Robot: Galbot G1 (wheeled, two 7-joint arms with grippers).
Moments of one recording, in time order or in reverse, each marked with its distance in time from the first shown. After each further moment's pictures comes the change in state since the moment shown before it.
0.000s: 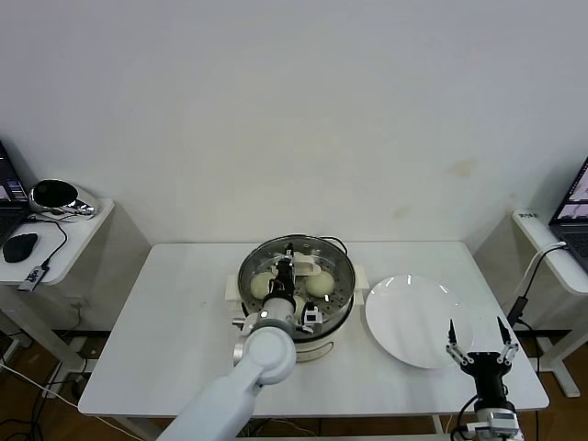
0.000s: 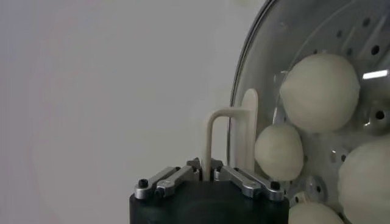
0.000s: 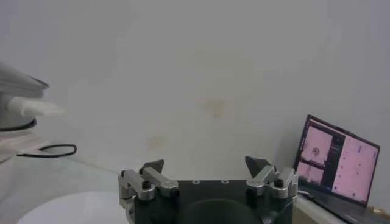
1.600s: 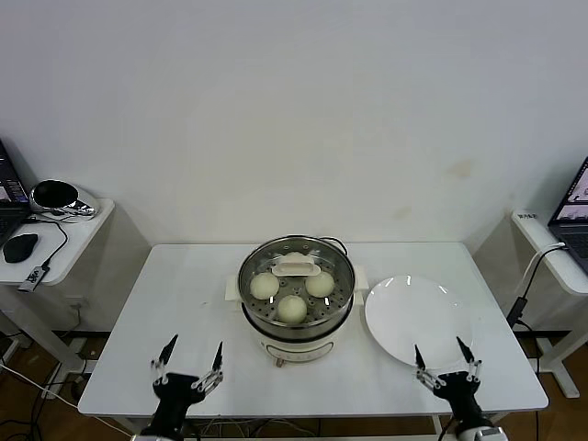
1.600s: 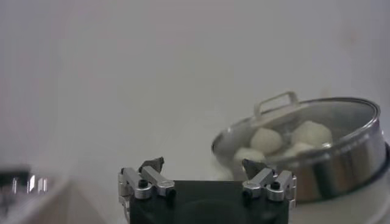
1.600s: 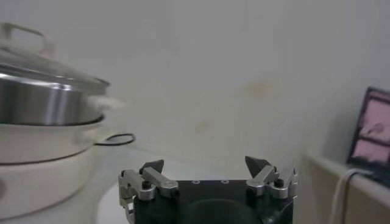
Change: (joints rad) left arm 1.003 0.087 -0.630 -0.482 -1.367 -0.604 -0.464; right arm -0.163 -0.169 -0.173 0.068 0.231 -0.108 -0.035
